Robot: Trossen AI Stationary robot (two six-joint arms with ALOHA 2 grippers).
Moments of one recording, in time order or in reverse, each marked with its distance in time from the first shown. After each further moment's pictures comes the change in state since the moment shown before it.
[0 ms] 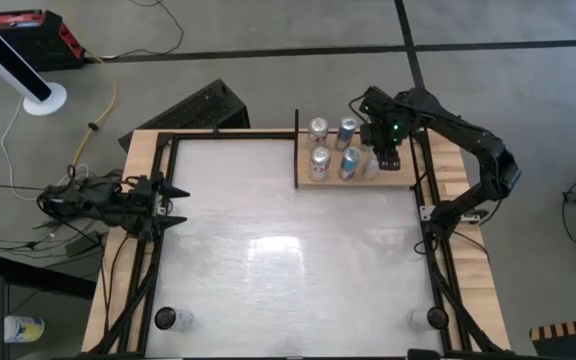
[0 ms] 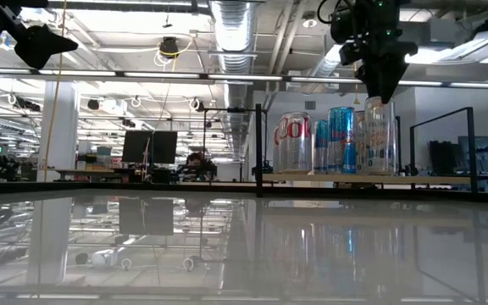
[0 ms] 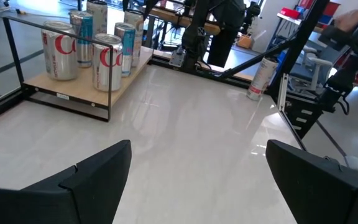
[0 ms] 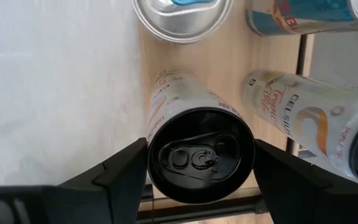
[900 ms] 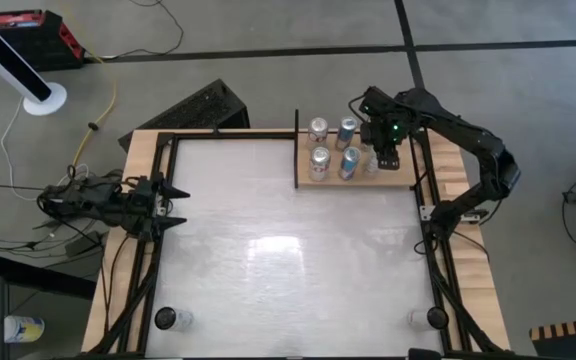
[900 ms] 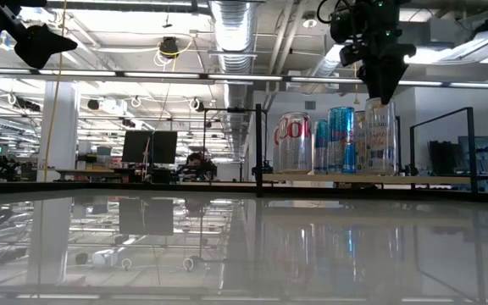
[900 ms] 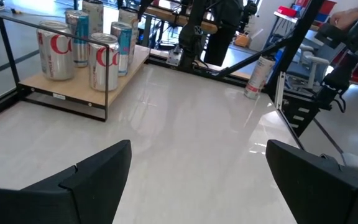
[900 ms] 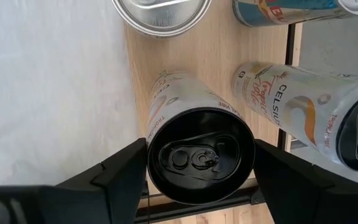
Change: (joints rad) left arm 0.000 0.000 0.000 -0.001 0.013 0.004; right arm 0.004 0.000 0.000 0.005 0.041 0.037
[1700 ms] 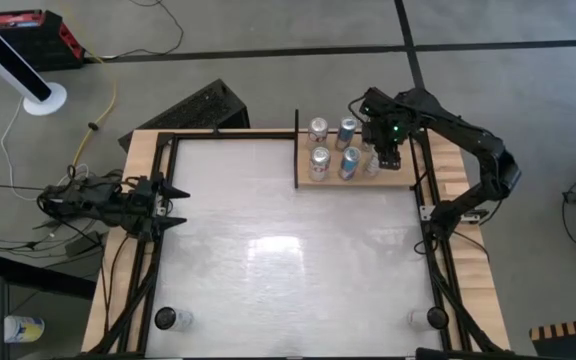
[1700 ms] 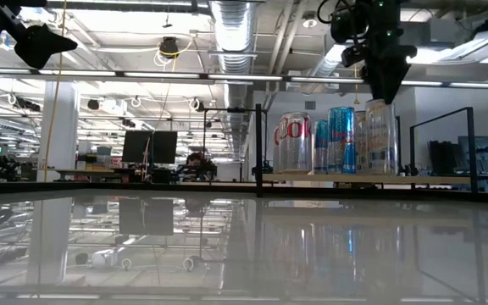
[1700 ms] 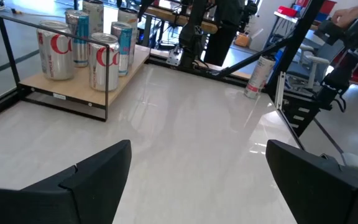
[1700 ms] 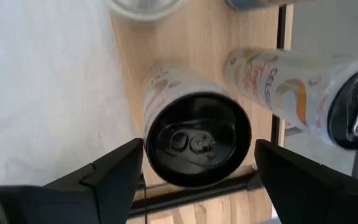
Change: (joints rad) left arm 0.000 0.000 0.000 0.000 0.000 0.000; right arm 0.002 -0.001 0.000 -0.019 0.054 0.037
